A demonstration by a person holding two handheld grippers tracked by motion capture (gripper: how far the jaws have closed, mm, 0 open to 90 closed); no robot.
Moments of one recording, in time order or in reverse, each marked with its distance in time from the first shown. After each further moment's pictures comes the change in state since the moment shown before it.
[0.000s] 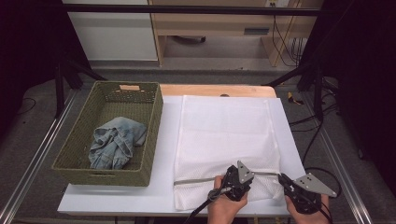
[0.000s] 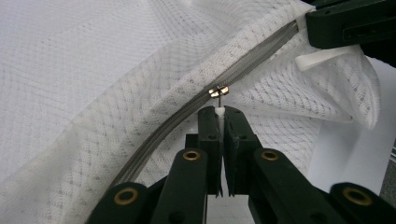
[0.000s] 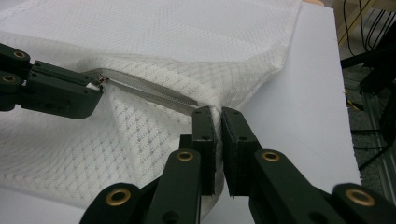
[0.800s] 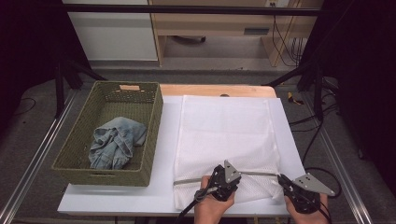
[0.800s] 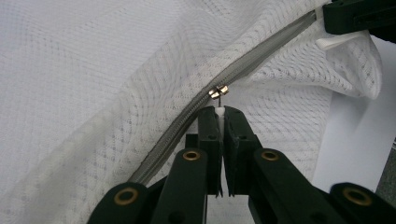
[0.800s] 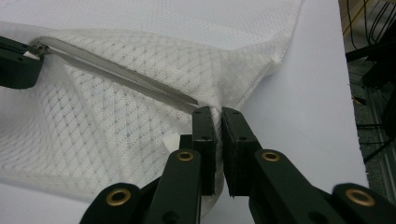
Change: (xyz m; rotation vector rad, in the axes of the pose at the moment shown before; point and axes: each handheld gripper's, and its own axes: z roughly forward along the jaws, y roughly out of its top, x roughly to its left) left arm 0.020 -0.011 -0.029 0.027 0.034 -0.002; right arm -0.001 -0.003 0.005 0.024 0.002 0.005
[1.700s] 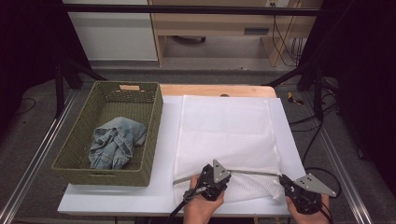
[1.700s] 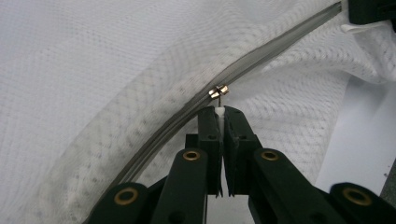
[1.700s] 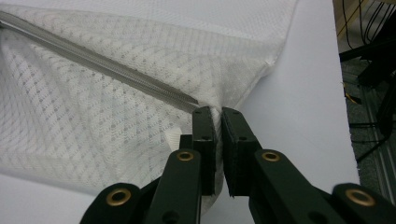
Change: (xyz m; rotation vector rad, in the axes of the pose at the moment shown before) left arm 0.019 -0.011 -0.023 -0.004 0.037 -0.017; right arm -0.002 -0.001 -0.002 -0.001 -0.009 0.001
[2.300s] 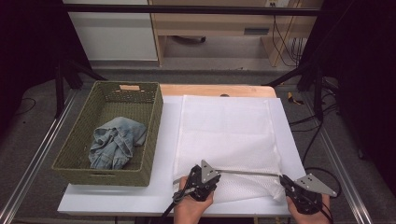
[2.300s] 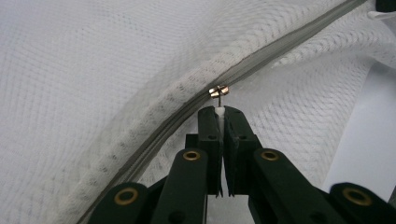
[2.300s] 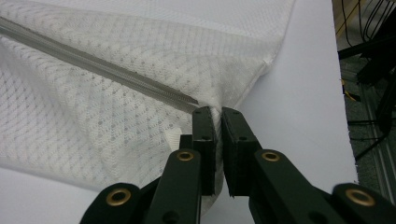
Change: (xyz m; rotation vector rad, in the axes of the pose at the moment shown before) left arm 0.018 -0.016 -0.015 0.000 0.025 -0.029; right arm -0.001 -0.001 0.000 0.006 -0.006 0.003
